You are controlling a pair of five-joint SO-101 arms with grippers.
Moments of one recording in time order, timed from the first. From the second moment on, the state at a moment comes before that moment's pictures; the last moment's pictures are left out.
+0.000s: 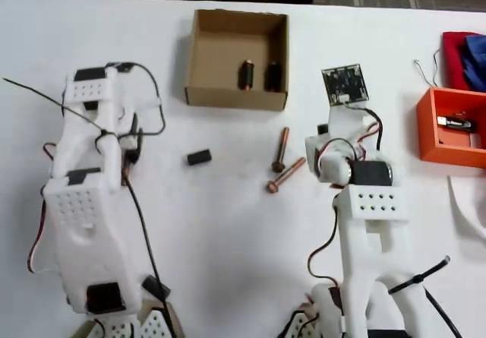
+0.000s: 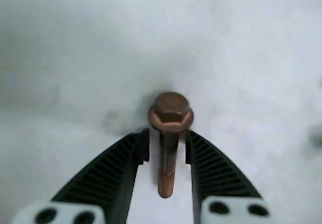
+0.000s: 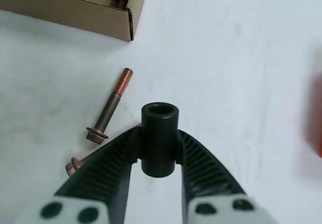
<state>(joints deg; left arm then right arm) -14.9 43.7 -26.9 89.5 -6.6 -3.4 -34.7 45.2 49.0 12.4</state>
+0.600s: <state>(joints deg) -13.9 58.4 -52.2 101.6 -6.5 -3.4 -34.7 45.2 49.0 12.4</state>
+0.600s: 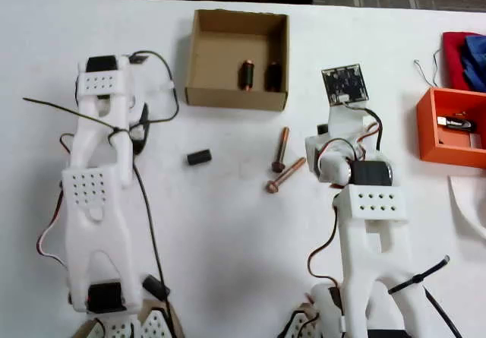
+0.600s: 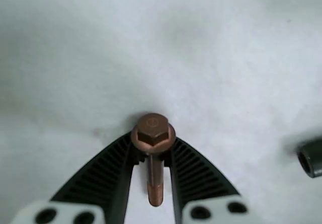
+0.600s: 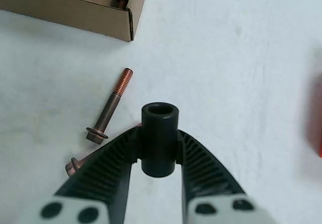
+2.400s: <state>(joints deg) -5.2 -71.3 59.7 31.3 4.4 -14.0 -75.6 68.6 32.0 2.3</state>
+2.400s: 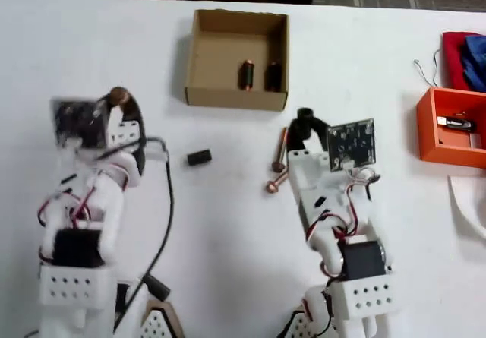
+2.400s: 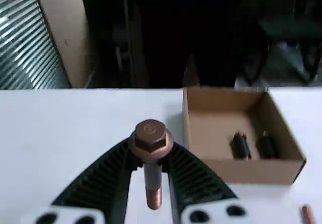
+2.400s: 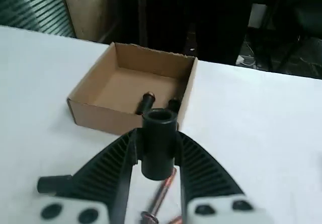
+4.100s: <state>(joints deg) 26.5 -53.5 39.6 30.6 12.9 -25.8 -76.5 86.1 0.4 7.3</state>
